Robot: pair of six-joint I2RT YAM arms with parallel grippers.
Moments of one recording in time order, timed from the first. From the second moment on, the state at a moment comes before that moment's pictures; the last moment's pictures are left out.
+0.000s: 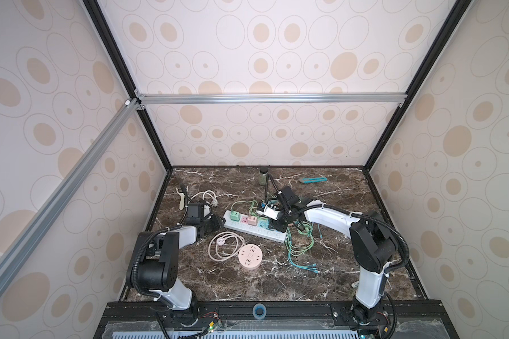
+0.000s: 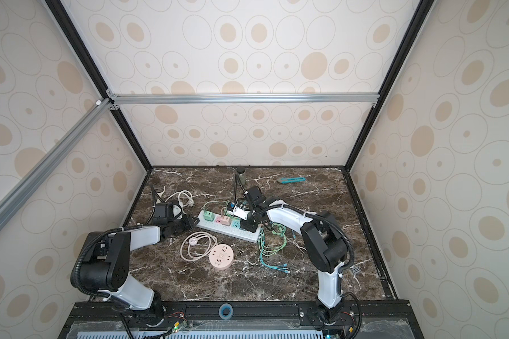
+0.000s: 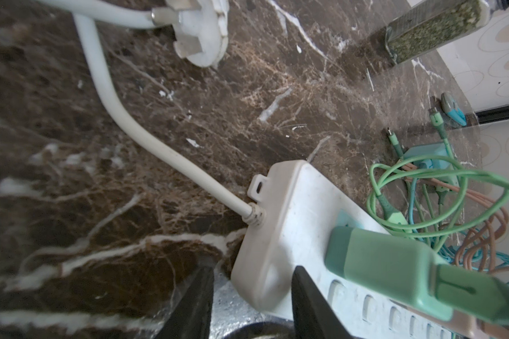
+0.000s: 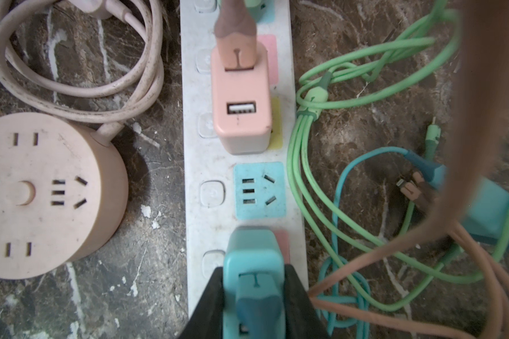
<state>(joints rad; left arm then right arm) -0.03 1.59 0.66 0.08 0.36 -0.49 0.65 1.90 1.35 -0.54 -0.24 -0.52</state>
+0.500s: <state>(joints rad) -0.03 1.51 0.66 0.08 0.38 -0.50 0.65 1.88 1.34 -0.53 -0.24 -0.47</state>
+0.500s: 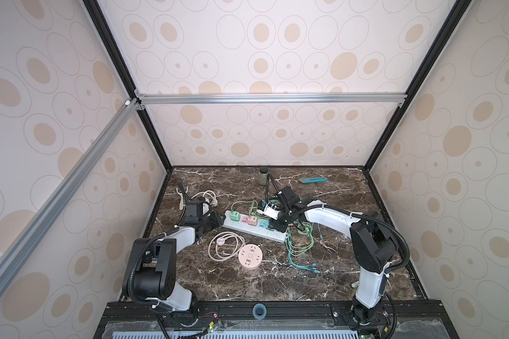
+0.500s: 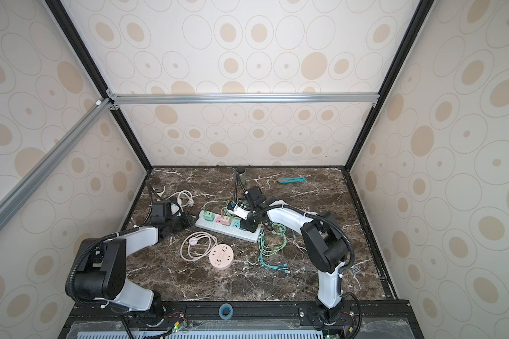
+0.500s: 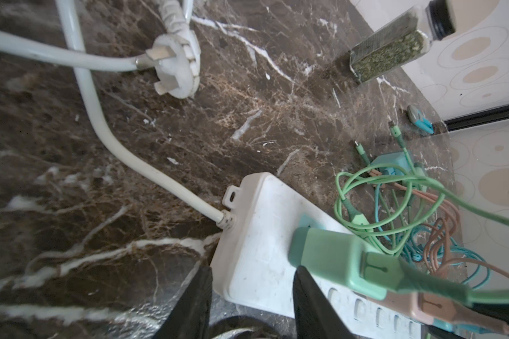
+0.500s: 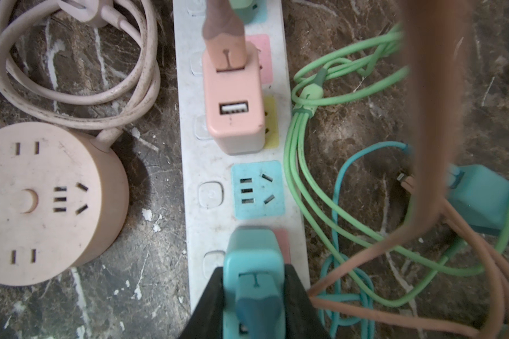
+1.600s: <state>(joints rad) -0.01 1.28 0.66 0.00 0.38 -0.50 0.63 1.31 1.17 -0.59 -0.38 -0.18</state>
